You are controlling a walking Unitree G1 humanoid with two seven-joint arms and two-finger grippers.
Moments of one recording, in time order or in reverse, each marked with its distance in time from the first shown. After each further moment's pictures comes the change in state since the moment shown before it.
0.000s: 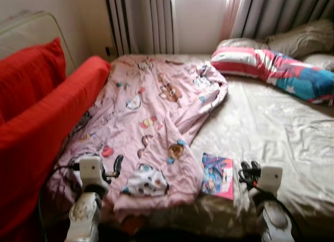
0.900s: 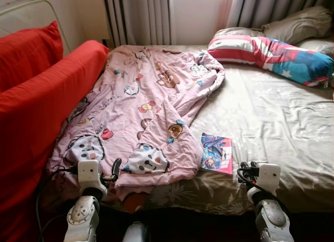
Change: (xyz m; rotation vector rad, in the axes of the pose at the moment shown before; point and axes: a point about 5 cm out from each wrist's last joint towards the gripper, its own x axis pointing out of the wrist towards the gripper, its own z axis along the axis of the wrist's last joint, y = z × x) left arm -0.002 0.002 -0.004 0.003 0.032 0.002; right arm 0.006 0.001 -0.001 -0.005 0.031 -0.017
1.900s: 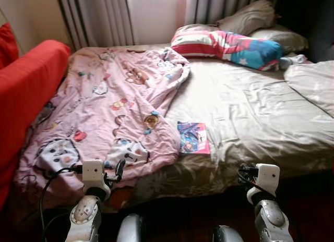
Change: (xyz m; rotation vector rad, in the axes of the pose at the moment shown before) left arm 0.000 -0.007 -0.001 0.012 0.010 -0.036; right arm 0.000 0.001 -0.003 0.004 0.018 -0.004
